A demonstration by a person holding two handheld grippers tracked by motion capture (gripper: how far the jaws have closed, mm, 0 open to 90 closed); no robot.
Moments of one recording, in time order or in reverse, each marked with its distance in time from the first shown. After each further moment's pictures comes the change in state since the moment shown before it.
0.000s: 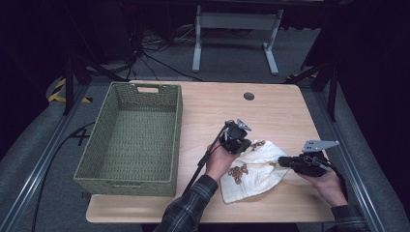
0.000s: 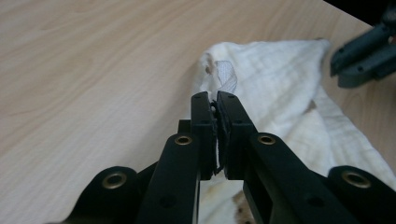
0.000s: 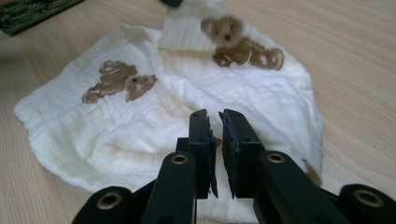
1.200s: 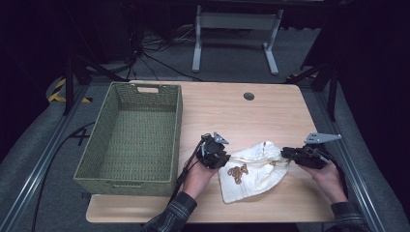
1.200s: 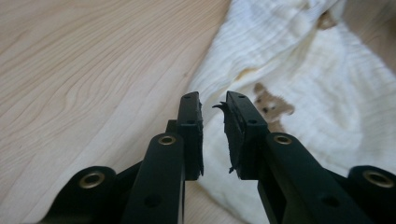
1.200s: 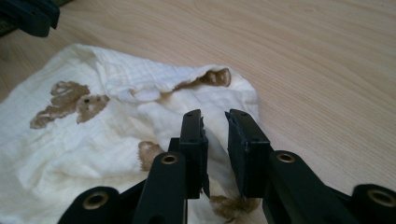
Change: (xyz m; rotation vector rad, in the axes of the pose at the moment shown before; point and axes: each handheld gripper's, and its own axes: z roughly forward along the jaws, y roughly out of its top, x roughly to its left) left arm -0.012 -0.053 -0.045 0.063 0.037 -0.039; right arm -0.024 0.007 -0.002 -0.044 -0.092 0.050
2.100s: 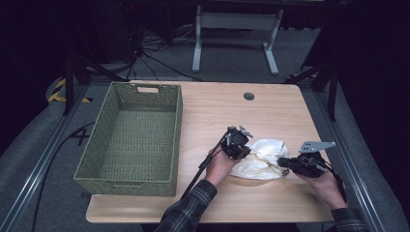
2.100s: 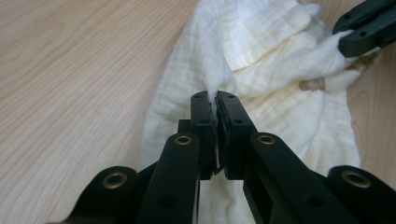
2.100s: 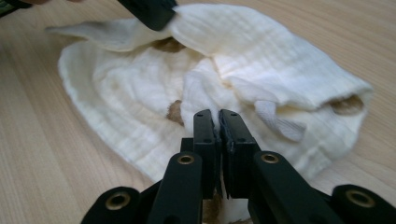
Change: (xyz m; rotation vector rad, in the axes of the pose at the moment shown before) left arm -0.004 0.042 0.052 0.024 -0.065 0.060; right arm 0.022 -0.012 0.004 0.064 0.039 -0.045
